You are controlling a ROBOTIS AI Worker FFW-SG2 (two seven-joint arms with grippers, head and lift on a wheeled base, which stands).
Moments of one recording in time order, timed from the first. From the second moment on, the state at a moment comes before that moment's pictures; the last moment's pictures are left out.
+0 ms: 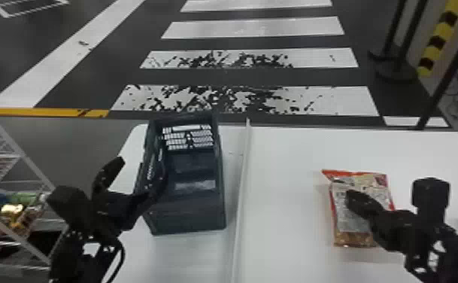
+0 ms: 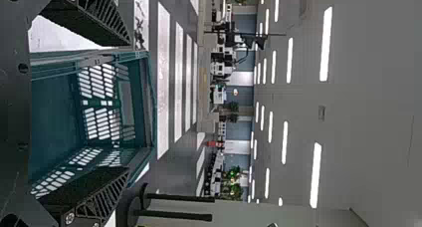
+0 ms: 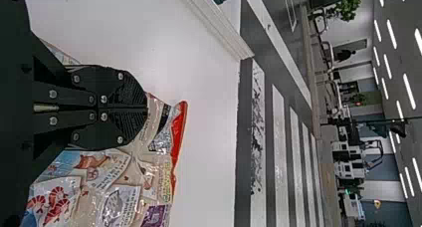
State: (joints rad) left arm 0.36 0.14 0.19 -1.80 0.21 -0.10 -0.28; right arm 0.13 0.00 -0.13 -1.65 0.06 0.42 0.53
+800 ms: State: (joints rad) left arm 0.36 0.14 0.19 -1.80 0.21 -0.10 -0.28; right arm 0.11 0.00 -0.23 -1.61 0.06 0.39 0.61
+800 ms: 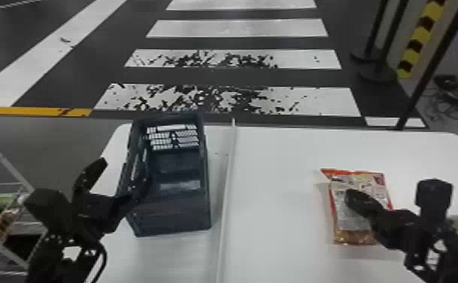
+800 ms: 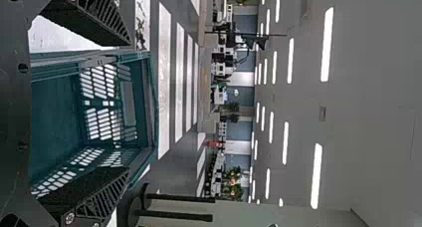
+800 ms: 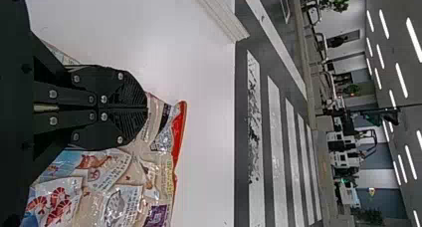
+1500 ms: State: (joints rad) left arm 0.36 0.13 0.19 -1.80 0.21 -0.10 -0.28; right arm 0.08 -0.04 -0.29 -1.54 0.08 0.33 0.70
